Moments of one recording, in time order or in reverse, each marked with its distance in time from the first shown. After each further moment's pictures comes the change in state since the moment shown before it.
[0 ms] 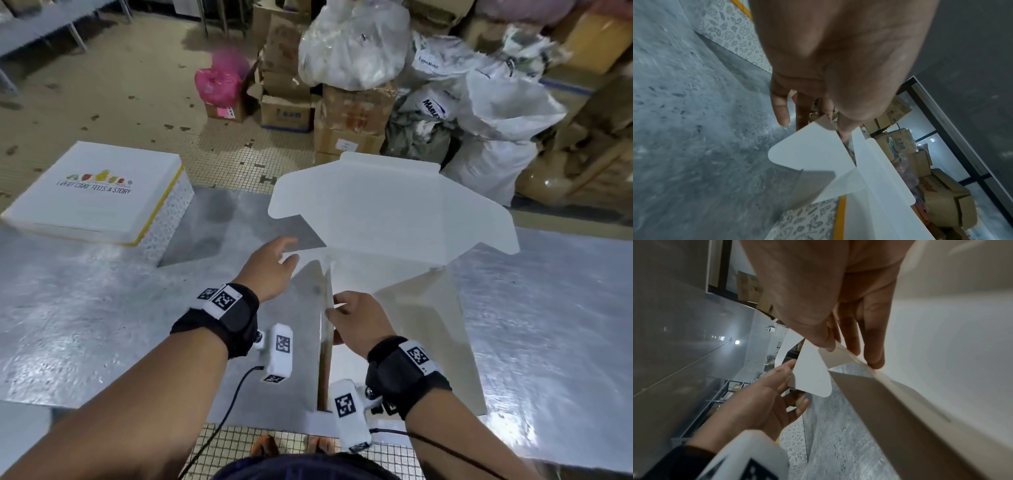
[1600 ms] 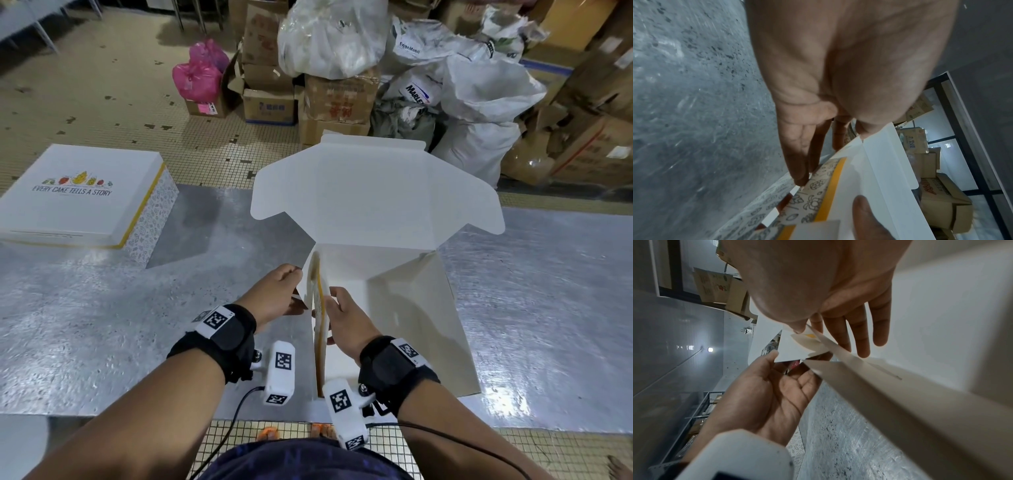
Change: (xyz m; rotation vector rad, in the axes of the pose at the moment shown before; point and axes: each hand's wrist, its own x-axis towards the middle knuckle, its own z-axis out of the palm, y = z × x) left_hand -0.021 -0.014 0.041 -0.485 -0.237 -0.259; right_hand -0.005 0.020 0.016 0.092 -0.054 0.020
